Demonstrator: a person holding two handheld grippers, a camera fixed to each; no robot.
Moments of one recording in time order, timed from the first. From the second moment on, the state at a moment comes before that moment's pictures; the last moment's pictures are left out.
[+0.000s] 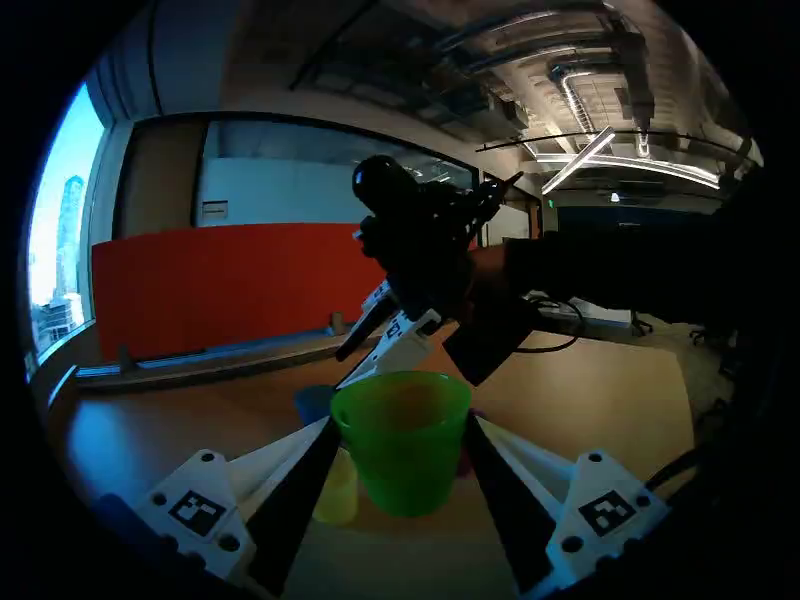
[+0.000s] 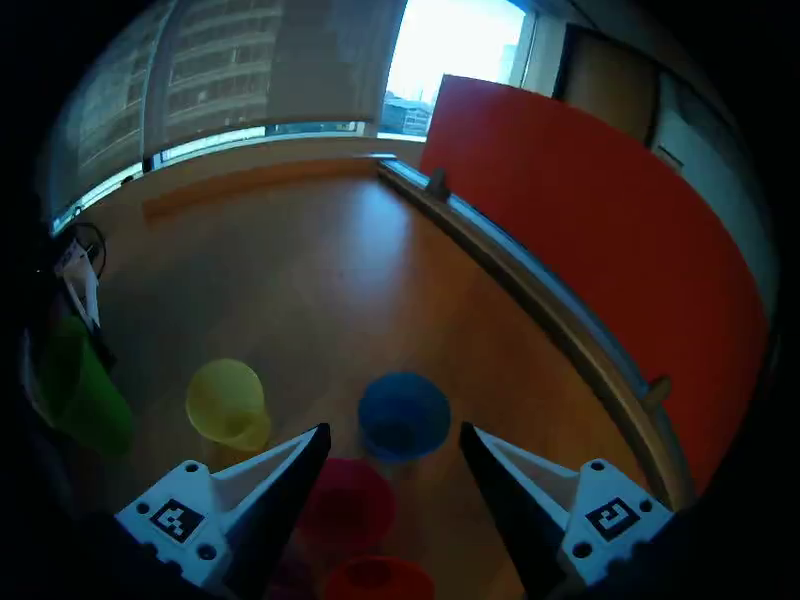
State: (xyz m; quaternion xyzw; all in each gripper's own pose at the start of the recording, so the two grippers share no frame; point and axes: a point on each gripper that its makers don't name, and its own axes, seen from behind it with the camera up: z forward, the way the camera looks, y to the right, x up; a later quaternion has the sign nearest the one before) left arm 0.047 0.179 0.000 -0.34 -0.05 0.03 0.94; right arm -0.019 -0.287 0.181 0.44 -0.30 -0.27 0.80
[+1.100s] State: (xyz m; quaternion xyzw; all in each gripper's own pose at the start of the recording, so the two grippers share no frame) left arm 0.034 0.179 0.003 -0.35 -0.05 0.02 0.94; right arm -0.067 -0.293 0.206 0.42 -0.38 -0.29 0.77
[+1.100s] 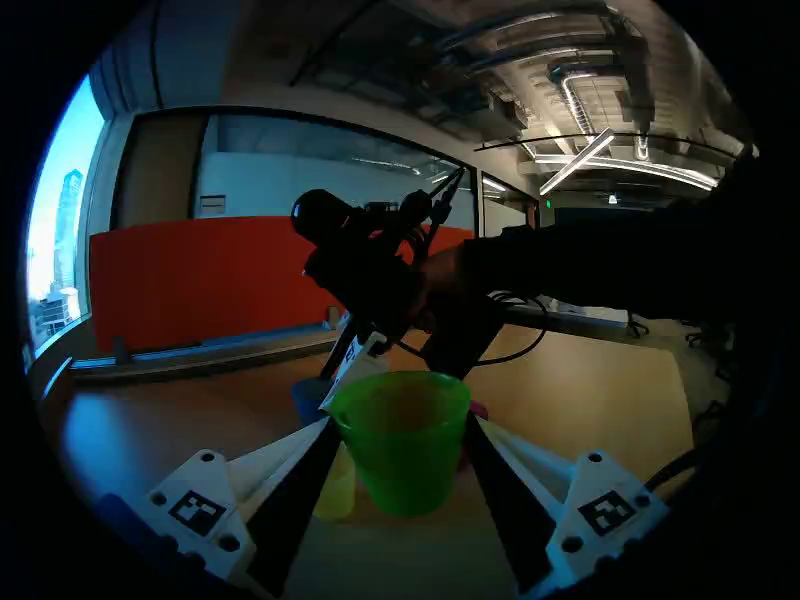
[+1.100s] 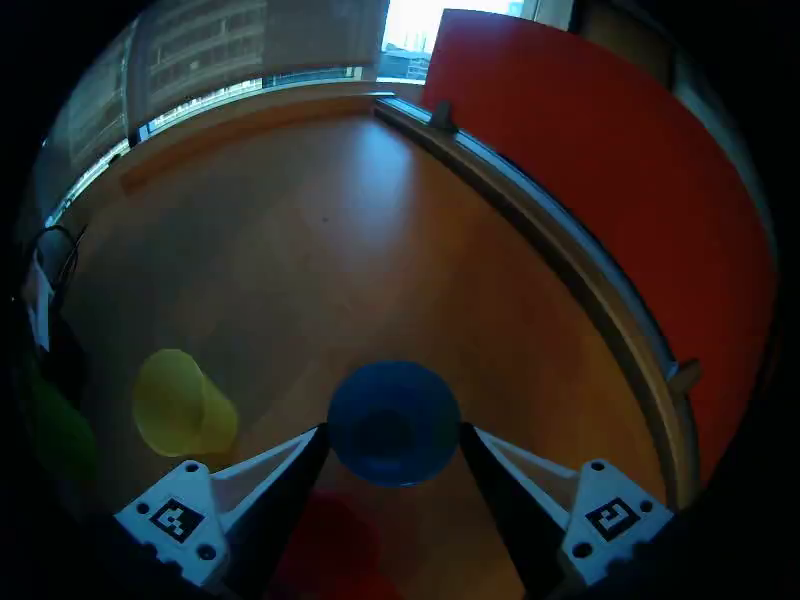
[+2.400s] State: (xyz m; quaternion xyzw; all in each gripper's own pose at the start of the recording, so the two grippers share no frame) left arm 0.041 0.176 0.003 -0.34 -0.05 0.02 0.94; right arm -0.043 -0.305 0.203 0.42 -0.36 -0.26 0.79
